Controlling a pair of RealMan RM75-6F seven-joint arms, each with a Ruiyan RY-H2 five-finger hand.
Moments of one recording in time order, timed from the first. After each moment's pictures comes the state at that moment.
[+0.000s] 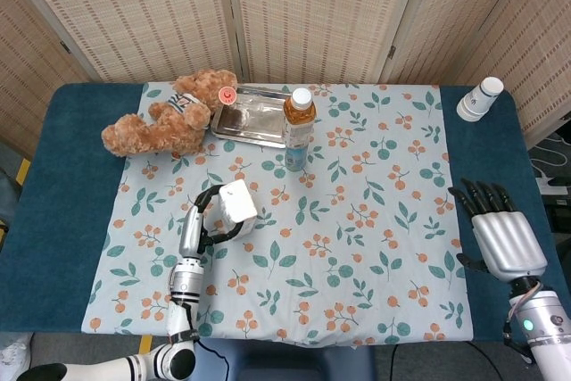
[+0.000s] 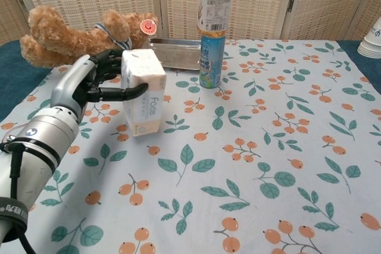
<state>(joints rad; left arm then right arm) -0.55 -2.01 -0.32 -1.28 1.19 1.34 -0.34 0.30 -0.72 0.08 -2.25 -1.18 1.26 -0.48</state>
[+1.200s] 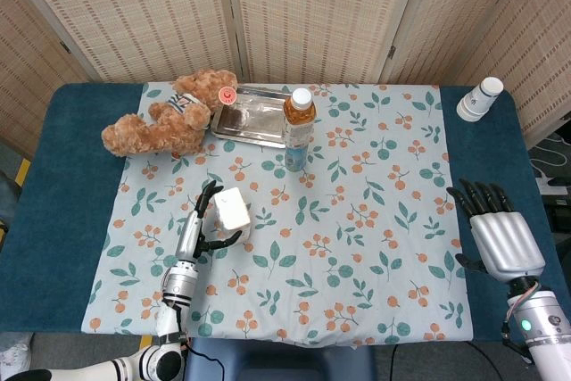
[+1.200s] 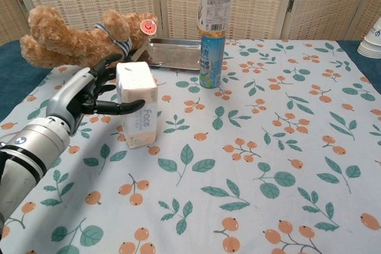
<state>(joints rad) -0.50 -1.95 -0.29 -1.29 1.24 1.22 -0.41 0.31 -0.72 0.07 -2.26 -1.17 1.26 -0.49</state>
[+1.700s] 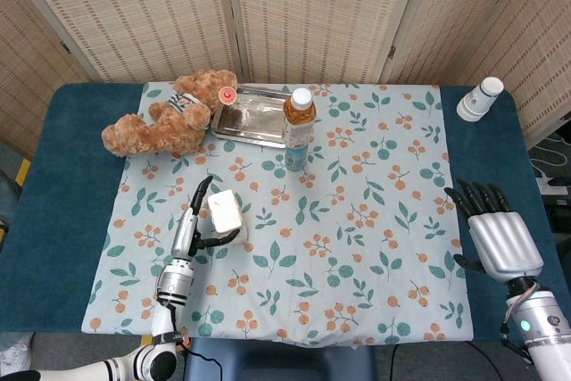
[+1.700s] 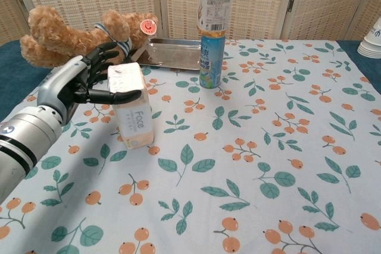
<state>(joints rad) -0.49 -1.90 -0.31 -1.38 1.26 1.24 -0.38 0.31 -0.72 0.07 -2.27 -1.18 1.26 -0.49</state>
